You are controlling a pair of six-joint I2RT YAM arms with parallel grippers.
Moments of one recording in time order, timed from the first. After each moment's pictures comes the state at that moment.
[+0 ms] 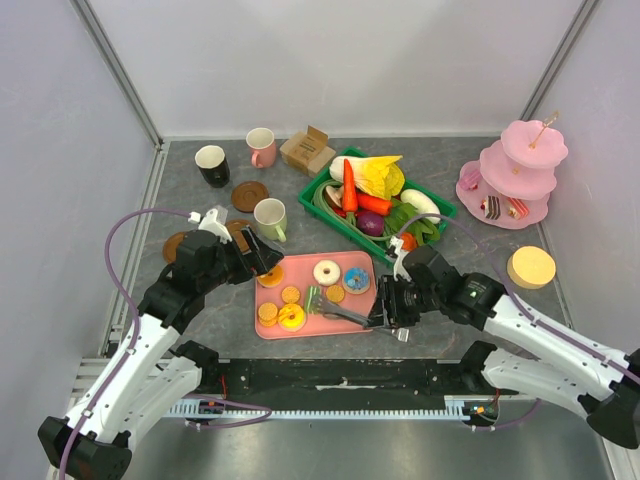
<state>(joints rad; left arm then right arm) -0.40 0.70 0.68 -0.50 0.13 -0.72 0.84 0.89 0.72 -0.67 -0.35 0.80</state>
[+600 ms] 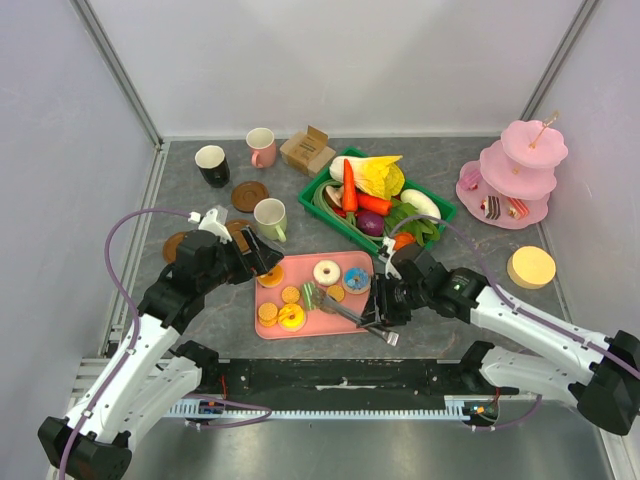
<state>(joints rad) -0.40 0.70 0.68 -0.50 0.13 -0.72 0.84 1.01 0.71 -0.60 -0.37 0.86</state>
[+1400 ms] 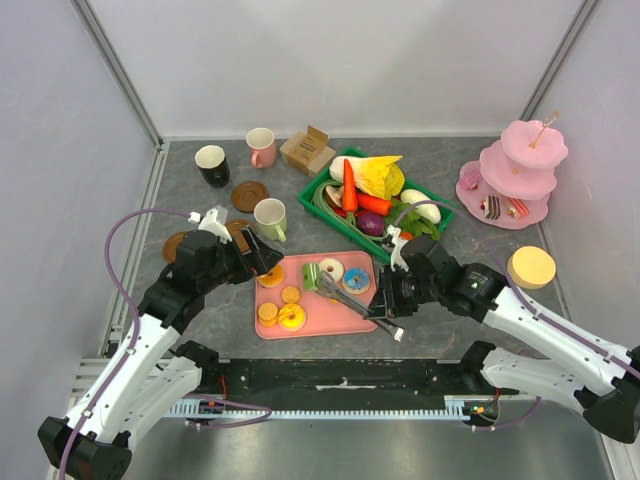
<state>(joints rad) -0.40 0.70 0.68 -0.50 0.13 -0.72 0.84 0.96 0.80 -0.69 -0.33 0.76</state>
